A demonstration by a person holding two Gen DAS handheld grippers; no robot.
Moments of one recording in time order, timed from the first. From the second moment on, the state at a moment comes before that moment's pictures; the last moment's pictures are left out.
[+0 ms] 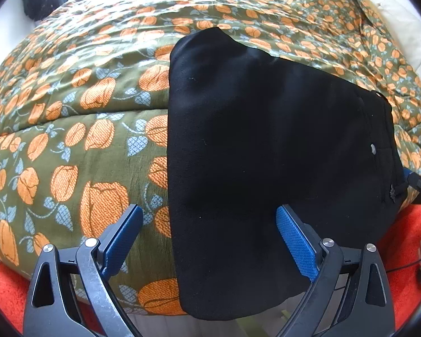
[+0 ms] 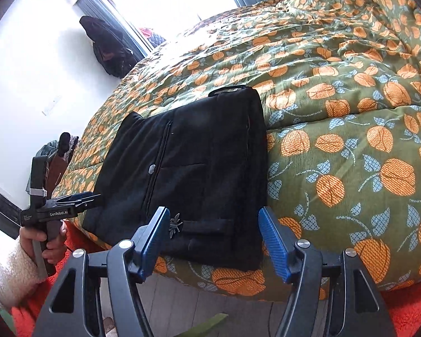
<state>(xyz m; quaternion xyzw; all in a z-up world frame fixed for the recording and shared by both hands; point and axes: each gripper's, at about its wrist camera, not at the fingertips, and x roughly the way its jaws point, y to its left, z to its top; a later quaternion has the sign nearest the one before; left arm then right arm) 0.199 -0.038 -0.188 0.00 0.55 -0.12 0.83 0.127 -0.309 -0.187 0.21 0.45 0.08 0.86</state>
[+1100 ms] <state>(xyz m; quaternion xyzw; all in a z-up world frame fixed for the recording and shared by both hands) 0.209 -0.057 -0.194 0.03 0.58 -0.02 0.82 0.279 -0.474 -0.252 0.02 0.47 -0.14 0.87</state>
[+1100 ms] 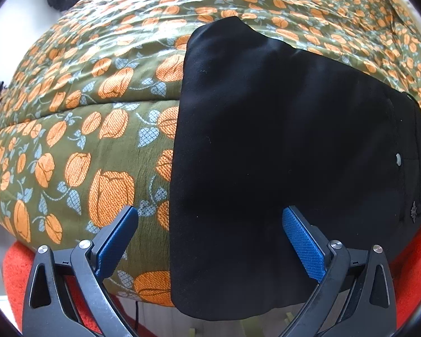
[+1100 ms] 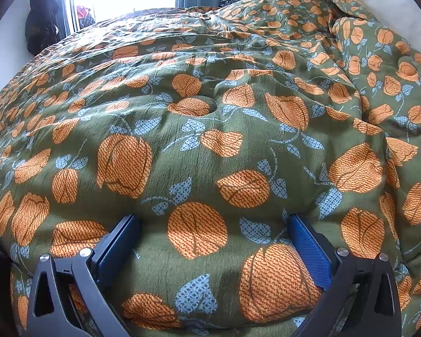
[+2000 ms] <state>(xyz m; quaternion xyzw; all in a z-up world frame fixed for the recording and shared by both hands) 0.217 -0.066 -0.192 0.04 0.56 -0.02 0.83 0.279 -0.474 -0.252 0.03 0.47 -0.13 0.87</state>
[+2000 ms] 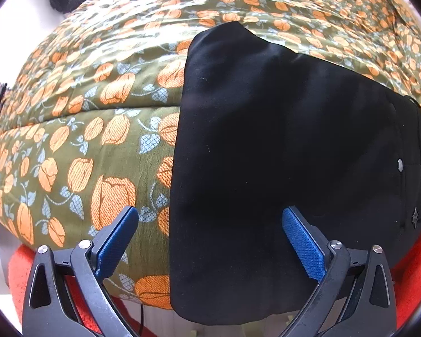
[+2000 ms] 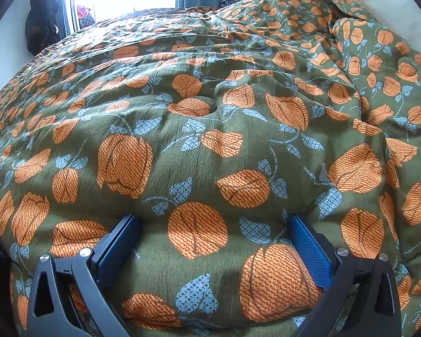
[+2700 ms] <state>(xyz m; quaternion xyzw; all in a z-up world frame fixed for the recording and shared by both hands) 0.197 0.000 -0.154 -0.02 0.51 -0.05 0.86 0.267 -0.488 -0.217 0.12 0.48 -0.06 0.87</state>
